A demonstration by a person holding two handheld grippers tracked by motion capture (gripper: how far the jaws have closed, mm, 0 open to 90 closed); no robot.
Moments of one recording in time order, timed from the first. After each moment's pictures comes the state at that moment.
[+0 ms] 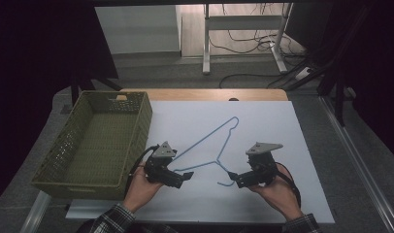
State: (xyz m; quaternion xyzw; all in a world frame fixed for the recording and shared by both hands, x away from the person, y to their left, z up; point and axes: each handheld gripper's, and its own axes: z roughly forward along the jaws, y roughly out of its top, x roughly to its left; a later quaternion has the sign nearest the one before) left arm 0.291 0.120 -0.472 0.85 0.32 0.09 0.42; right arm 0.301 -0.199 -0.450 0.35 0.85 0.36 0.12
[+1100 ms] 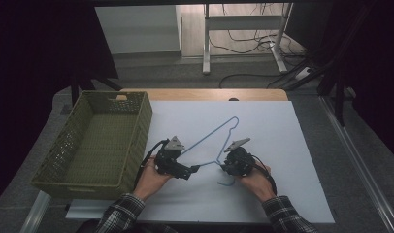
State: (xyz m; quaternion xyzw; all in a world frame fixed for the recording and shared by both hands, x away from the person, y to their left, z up) left arm 0.327 0.102 -0.493 0.85 0.32 0.08 0.40; right arm 0.350 -0.159 -0.509 0.33 0.90 0.27 0.09
